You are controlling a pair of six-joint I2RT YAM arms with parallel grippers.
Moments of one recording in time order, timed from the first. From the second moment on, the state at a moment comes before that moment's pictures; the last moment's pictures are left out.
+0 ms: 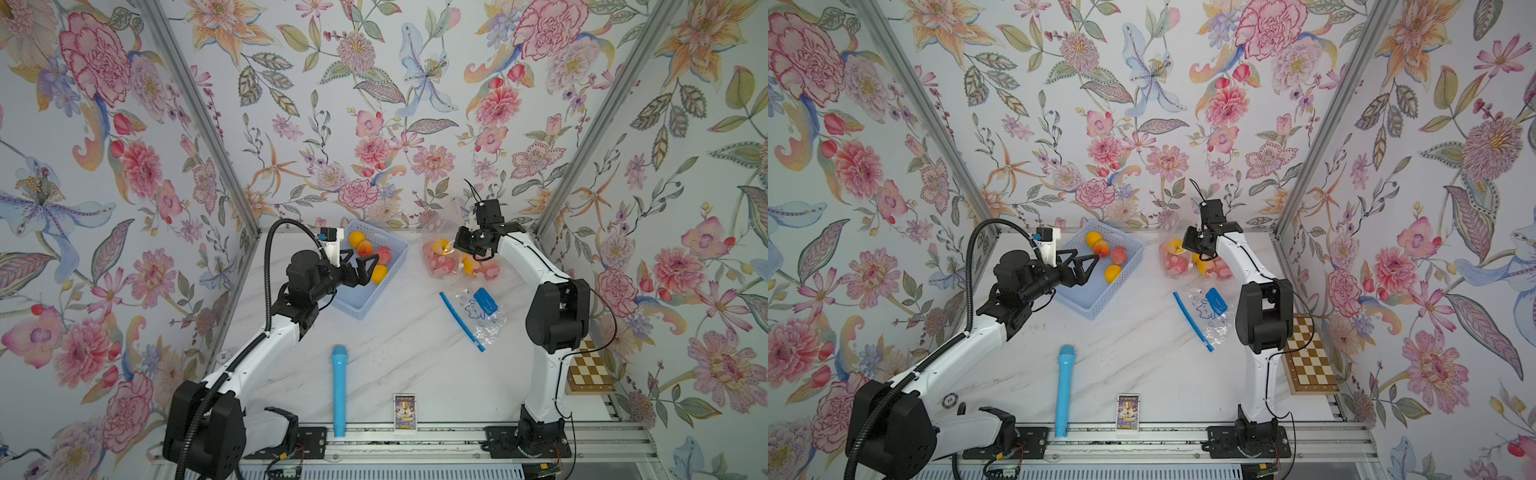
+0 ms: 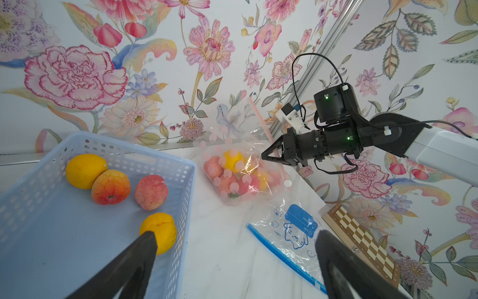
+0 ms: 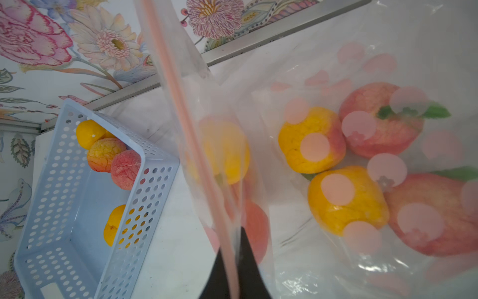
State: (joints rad) left arm -0.34 1.27 0.89 0.23 0.39 -0.38; right arm 0.19 2.08 1.88 -0.69 -0.17 0.46
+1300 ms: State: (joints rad) left arm -0.31 1.30 0.84 0.28 0.33 -0.48; right arm 0.50 1.59 1.08 -0.72 0.17 0.48
